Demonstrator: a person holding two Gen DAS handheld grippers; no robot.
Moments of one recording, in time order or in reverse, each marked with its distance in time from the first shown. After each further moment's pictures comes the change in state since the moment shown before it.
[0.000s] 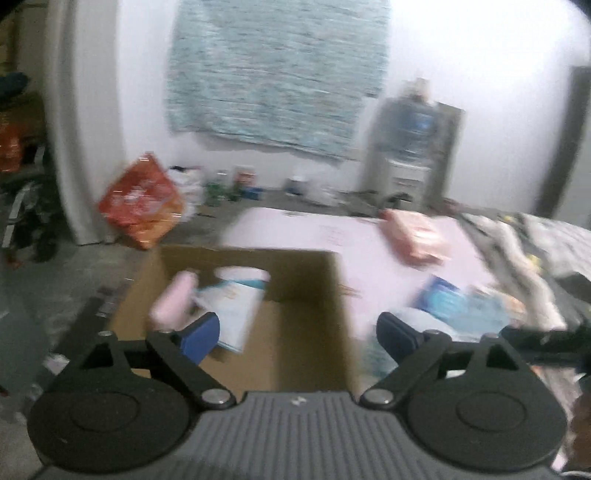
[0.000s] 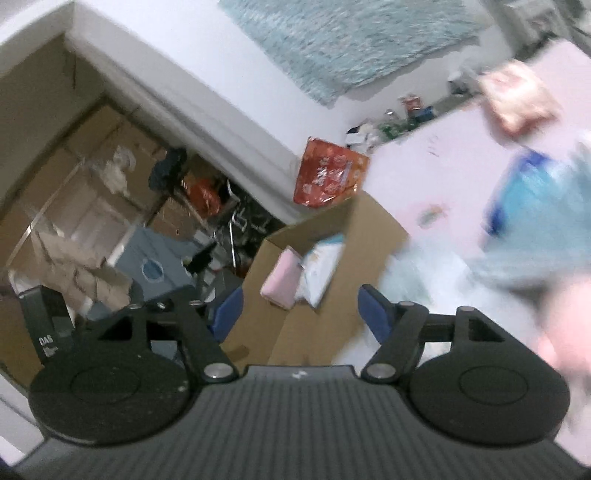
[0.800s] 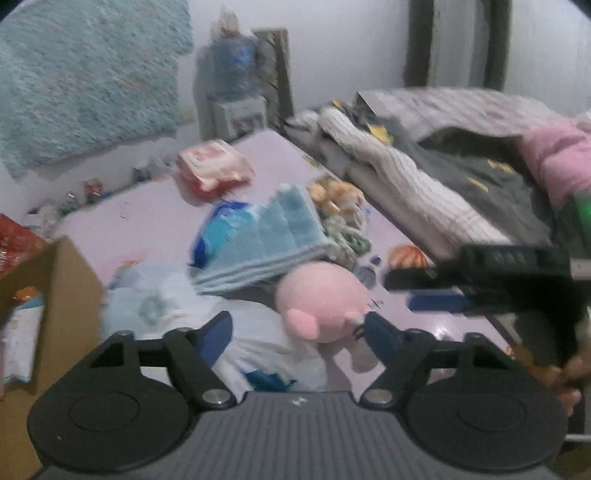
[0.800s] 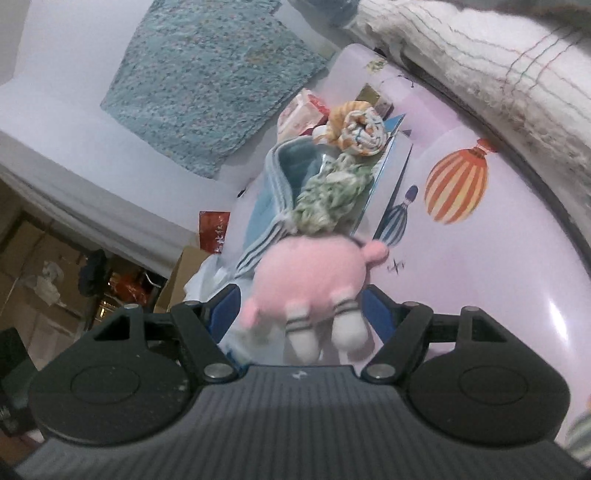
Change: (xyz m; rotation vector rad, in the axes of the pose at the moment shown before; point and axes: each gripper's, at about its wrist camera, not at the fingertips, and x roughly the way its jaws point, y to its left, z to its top) left arm 0.101 -0.232 -0.083 0.426 0.154 -0.282; right arm -0.105 -0.162 -0.060 0.296 -0.218 -0.235
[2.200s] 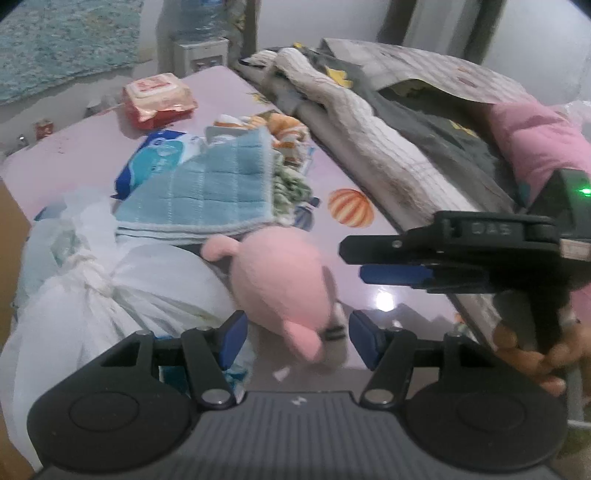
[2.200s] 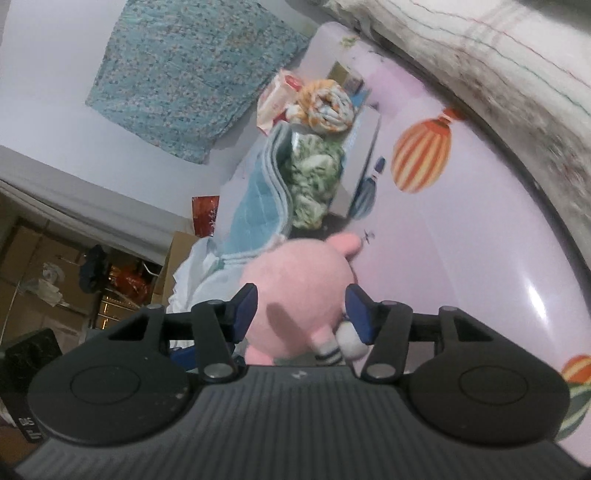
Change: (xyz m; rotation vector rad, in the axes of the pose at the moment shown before) left arm 0.022 -0.018 -0.016 -0.073 0.156 -0.157; right arm 0.001 -0.014 -0.008 0.051 0.074 -0.014
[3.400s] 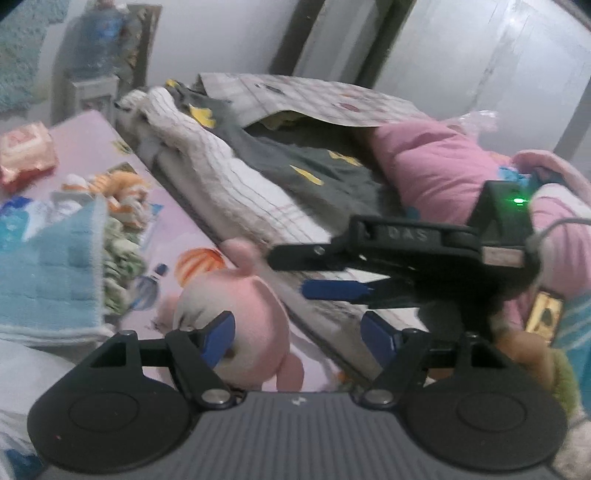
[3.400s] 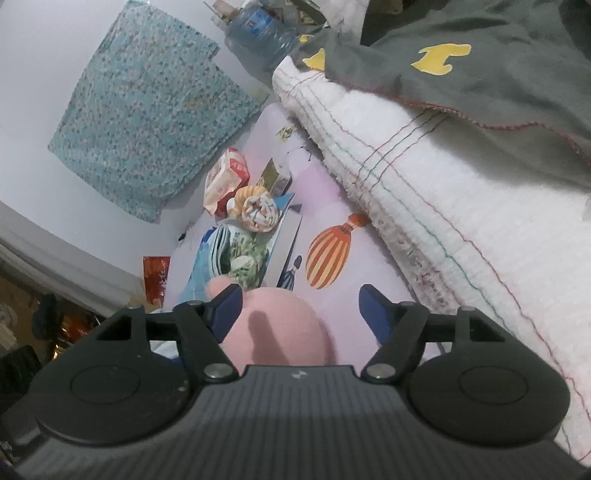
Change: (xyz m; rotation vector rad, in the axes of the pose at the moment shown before) left arm 0.029 -0.066 0.030 0.126 -0.118 -0.383; right arm -0.064 -0.027 0.029 0.023 -0.216 -0.175
